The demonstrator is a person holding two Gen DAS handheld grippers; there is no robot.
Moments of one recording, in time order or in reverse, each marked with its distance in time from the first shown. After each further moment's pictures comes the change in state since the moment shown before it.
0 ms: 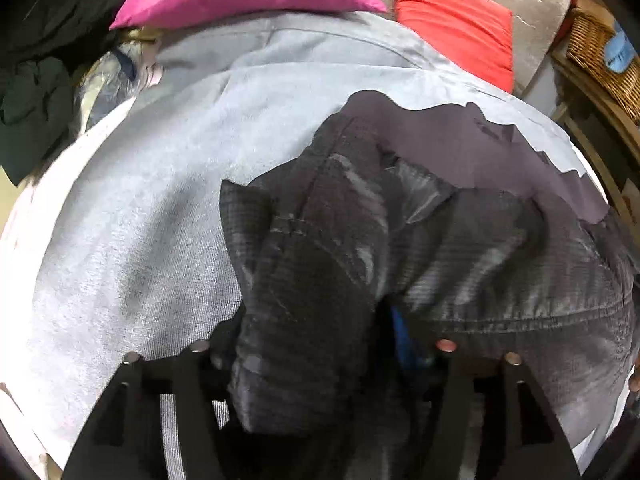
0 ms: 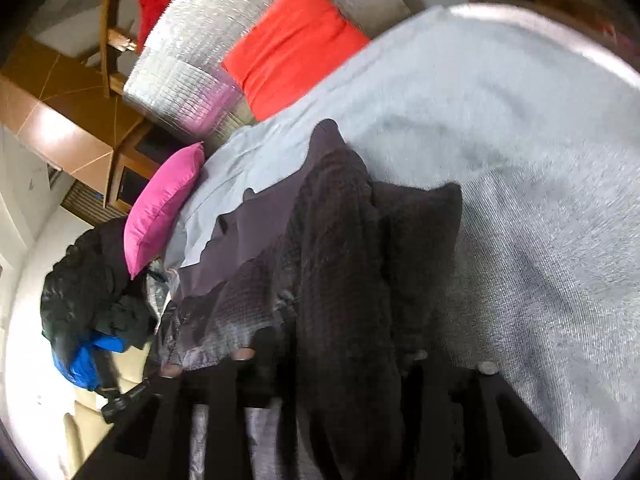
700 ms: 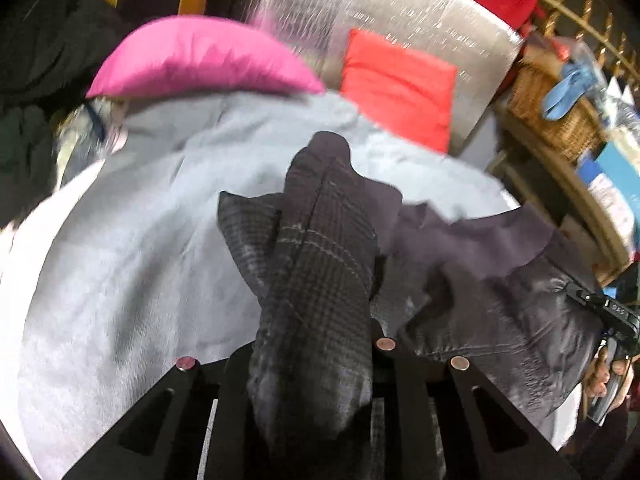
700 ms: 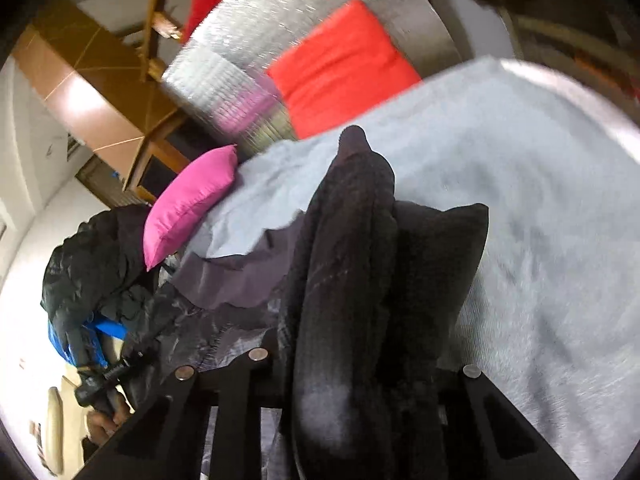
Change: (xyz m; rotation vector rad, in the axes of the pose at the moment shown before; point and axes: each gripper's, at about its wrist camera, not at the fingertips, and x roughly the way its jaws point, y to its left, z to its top) left arm -0.090 -0.029 0.026 0.014 -0.198 -0.219; right arm -0.035 0.077 0.011 -0.181 -0.087 0.008
